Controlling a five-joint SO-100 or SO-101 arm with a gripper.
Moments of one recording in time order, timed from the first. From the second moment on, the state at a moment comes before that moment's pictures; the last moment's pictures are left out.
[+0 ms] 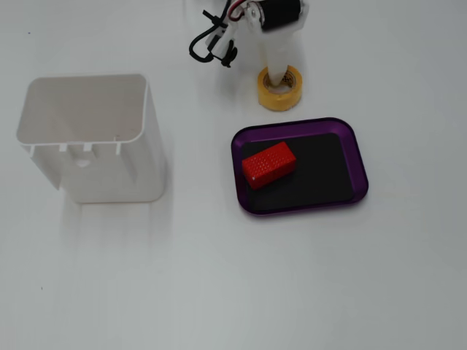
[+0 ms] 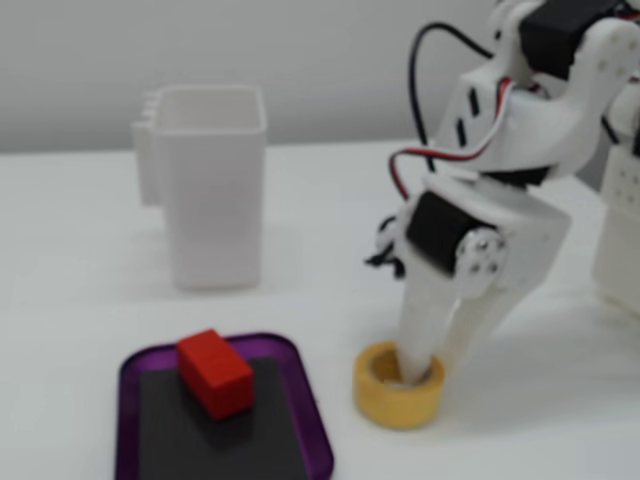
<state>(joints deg) -9.8 122.3 144.1 41.1 -13.7</state>
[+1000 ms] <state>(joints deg) -9.9 169.2 144.1 67.1 -13.7</state>
